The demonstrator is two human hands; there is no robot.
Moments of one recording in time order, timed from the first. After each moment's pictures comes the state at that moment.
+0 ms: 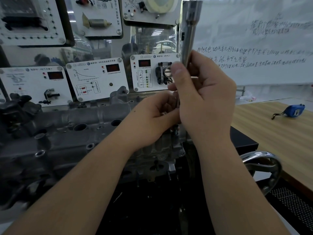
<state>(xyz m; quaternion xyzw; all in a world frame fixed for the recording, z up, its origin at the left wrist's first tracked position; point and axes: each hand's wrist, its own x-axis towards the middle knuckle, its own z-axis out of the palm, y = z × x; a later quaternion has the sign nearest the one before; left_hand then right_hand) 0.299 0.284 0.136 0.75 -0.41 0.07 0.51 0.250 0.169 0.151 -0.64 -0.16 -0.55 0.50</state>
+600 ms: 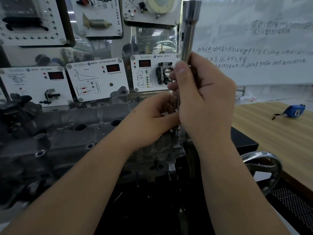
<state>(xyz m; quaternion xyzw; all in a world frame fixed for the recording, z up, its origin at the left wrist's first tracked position) 0.300 0.285 0.136 0.74 -0.42 0.04 0.52 0.250 0.168 0.150 -0.66 -0.15 -0.57 0.47</state>
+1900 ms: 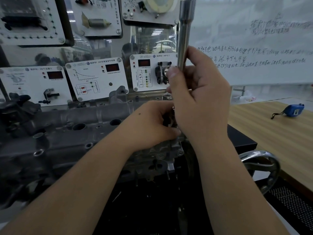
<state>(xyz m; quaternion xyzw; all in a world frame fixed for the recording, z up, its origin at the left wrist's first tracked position) 0.299 0.289 0.135 0.79 -0.44 0.04 0.42 0.248 0.168 0.148 -0.67 -0.15 -0.56 0.47</state>
